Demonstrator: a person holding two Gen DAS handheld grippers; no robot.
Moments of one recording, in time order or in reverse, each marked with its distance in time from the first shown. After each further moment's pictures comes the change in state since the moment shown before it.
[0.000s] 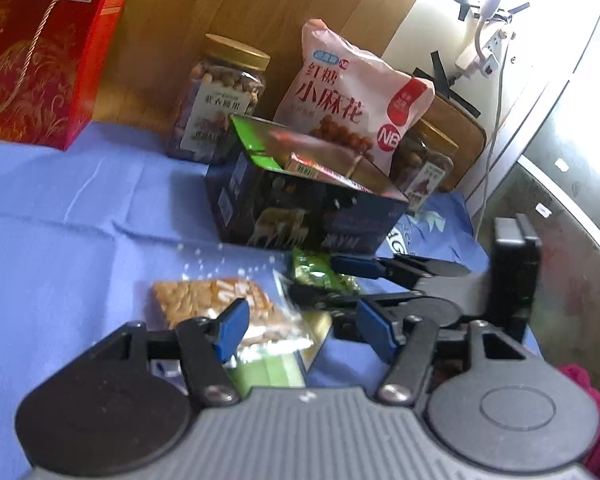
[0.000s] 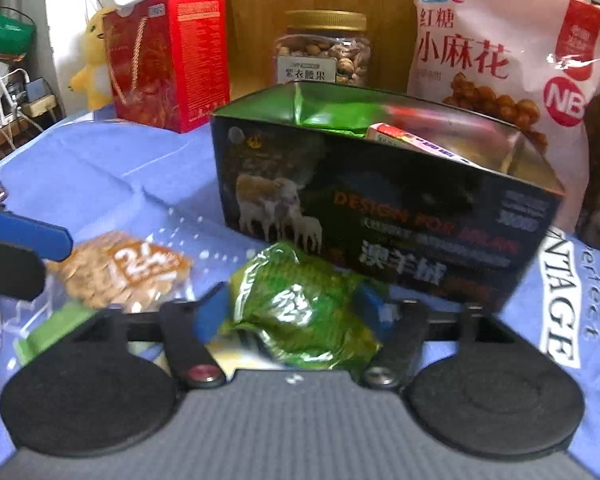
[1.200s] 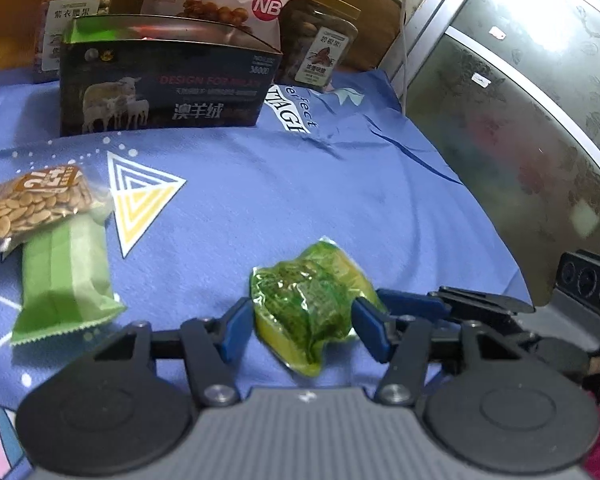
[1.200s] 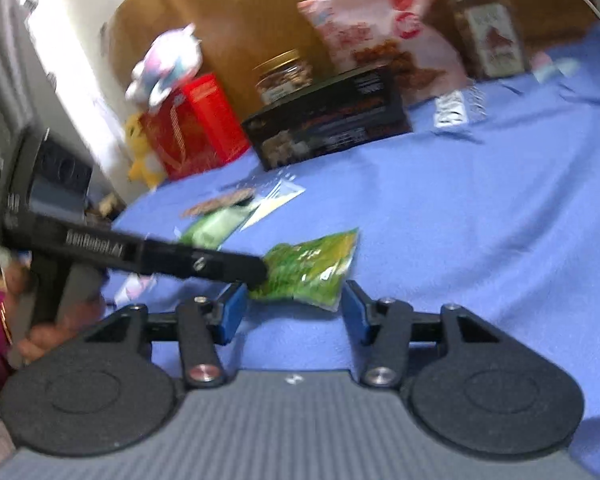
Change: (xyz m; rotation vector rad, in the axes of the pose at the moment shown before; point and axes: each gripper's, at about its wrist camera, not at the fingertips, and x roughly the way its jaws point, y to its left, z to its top) left arm 0.049 -0.086 -0.062 0.164 0.264 -0.133; right arm -0.145 -0.025 -0.143 0.443 -0.171 0.187
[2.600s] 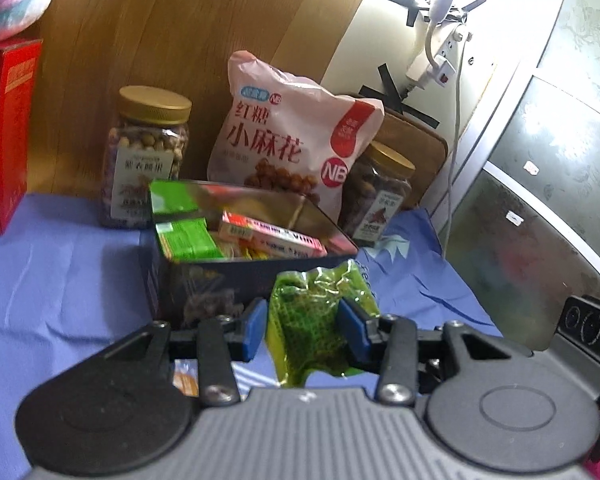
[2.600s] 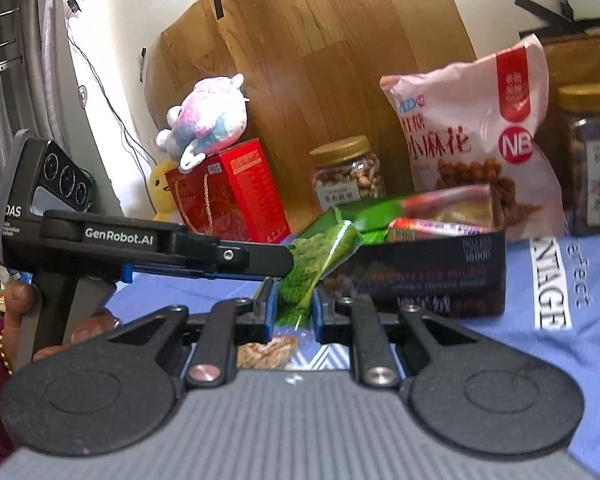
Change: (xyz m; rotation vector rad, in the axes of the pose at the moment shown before) left arm -0.059 0.051 0.097 -0.039 -0.298 0.080; right arm 0.074 0.054 0.104 -0.209 -0.141 0.080
